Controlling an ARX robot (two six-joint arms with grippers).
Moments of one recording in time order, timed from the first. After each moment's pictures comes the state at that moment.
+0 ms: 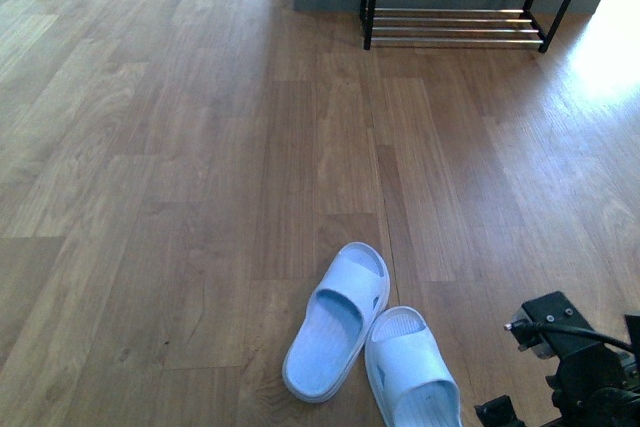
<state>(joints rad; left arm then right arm) 0.00 0.02 0.01 0.00 0.00 0.00 -0.02 2.62 0.52 1.05 -0.11 -0.18</state>
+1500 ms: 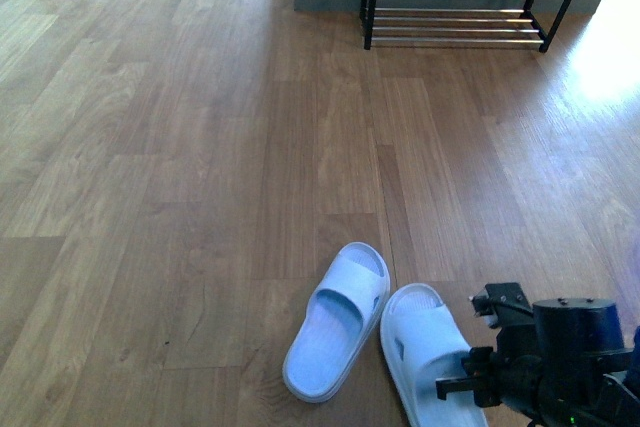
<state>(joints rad) 0.00 0.02 0.01 0.00 0.00 0.00 -0.03 2.82 0.81 1.12 -0.08 0.07</state>
